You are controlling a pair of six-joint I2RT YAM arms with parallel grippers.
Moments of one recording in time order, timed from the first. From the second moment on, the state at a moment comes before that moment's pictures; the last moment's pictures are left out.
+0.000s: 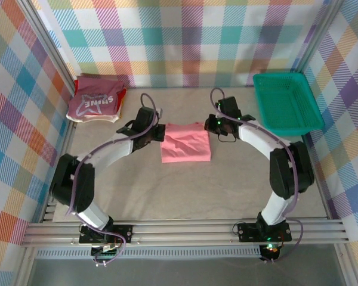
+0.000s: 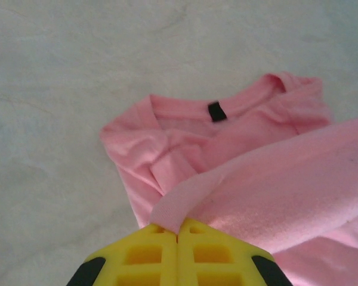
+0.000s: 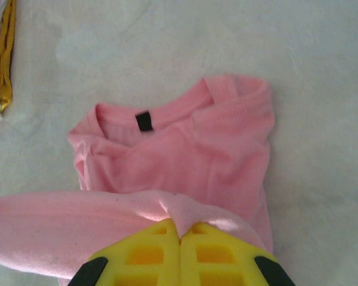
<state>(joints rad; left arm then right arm) -0.47 1.64 1.14 -0.26 -0.05 -0.27 0.37 1.76 1.27 -0.35 -0.23 0.59</state>
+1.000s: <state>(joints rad) -0.45 1.81 1.04 -0.12 0.11 -0.54 0.45 1.82 1.01 -0.17 -0.43 0.58</state>
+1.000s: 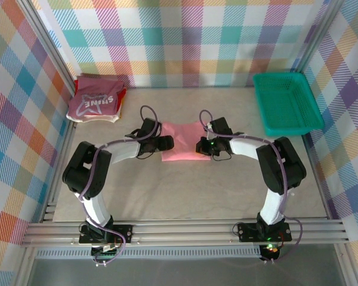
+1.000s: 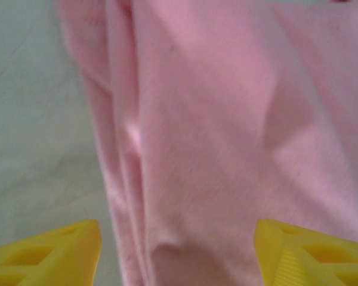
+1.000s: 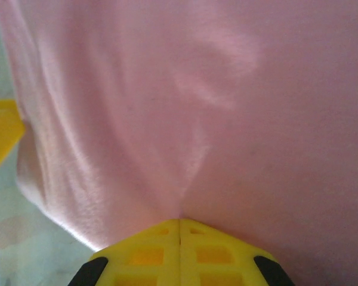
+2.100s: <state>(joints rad) -0.53 1.89 1.18 -0.31 -0.15 -0.63 0.45 1.83 1.00 -0.10 -0.43 0.60</state>
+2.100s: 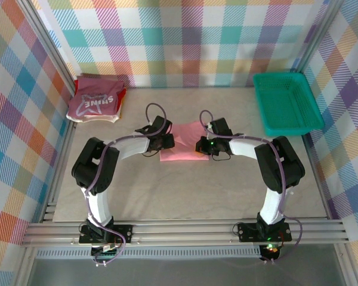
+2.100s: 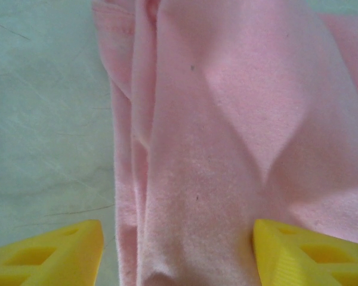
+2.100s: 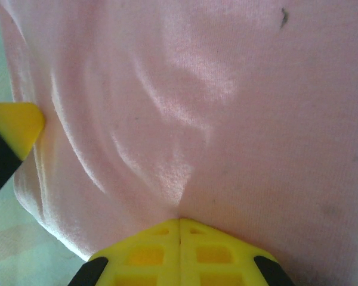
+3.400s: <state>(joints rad) -0.42 1.85 1.36 -0.46 -0.23 -0.42 0.40 1.49 0.96 -0.15 -0.36 0.54</state>
